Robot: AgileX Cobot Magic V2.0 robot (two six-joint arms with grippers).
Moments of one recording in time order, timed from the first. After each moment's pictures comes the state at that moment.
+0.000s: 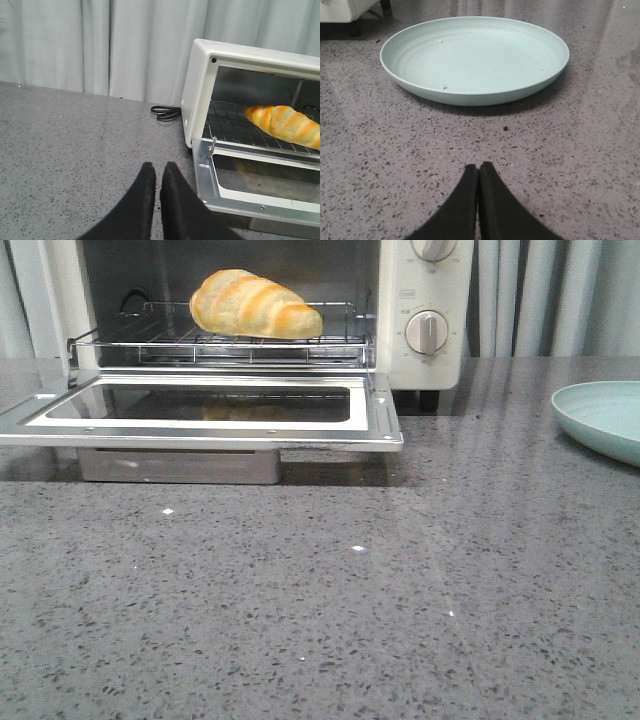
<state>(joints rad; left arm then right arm) -0.03 0.00 -0.35 0.04 0.46 -0.21 -0.07 -0.01 0.01 0.01 0.34 -0.02</state>
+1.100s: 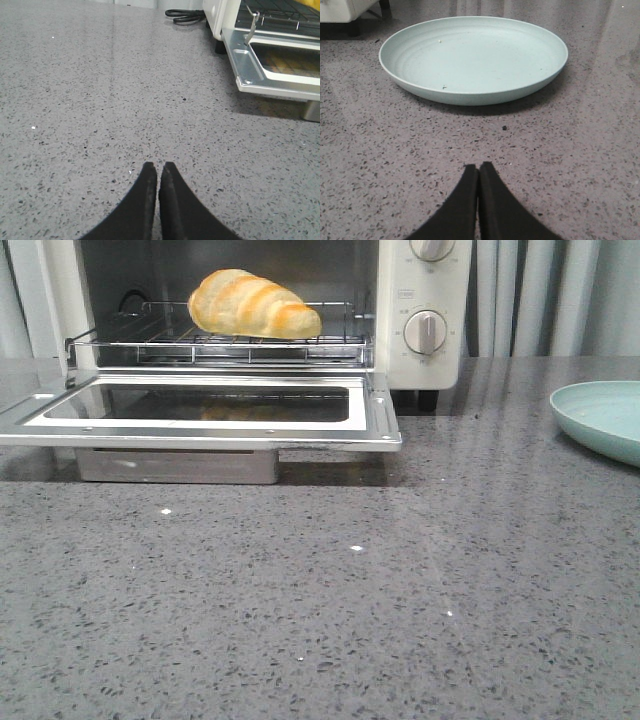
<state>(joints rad) -0.03 0.00 0.00 0.07 0.32 -0.17 -0.07 -0.01 0.01 0.01 0.34 -0.02</state>
